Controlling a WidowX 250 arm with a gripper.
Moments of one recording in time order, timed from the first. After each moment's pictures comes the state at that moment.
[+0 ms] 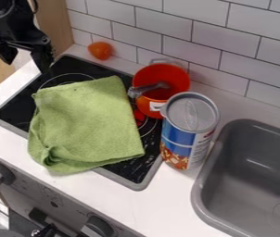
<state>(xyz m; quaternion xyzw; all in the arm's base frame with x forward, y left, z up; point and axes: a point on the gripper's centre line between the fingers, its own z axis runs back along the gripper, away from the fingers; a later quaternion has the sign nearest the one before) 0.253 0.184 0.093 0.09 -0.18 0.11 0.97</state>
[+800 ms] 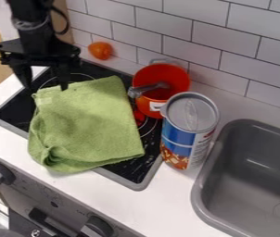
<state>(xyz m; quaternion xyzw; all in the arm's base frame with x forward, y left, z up) 0.247 0.130 0.084 0.07 -0.09 0.29 0.95</state>
